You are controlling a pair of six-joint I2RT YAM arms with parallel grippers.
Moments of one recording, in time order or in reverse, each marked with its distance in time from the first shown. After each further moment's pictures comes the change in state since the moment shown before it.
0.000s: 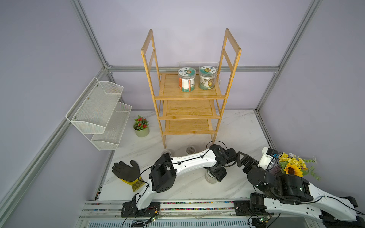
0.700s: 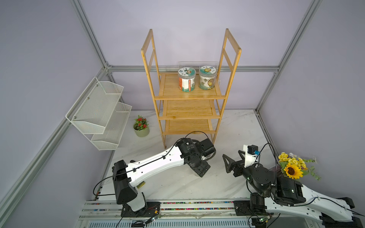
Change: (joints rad) left arm 0.087 -0.514 -0.292 -0.040 -0.055 0.066; right arm 0.000 -0.050 -0.138 0.551 -0.204 -0.859
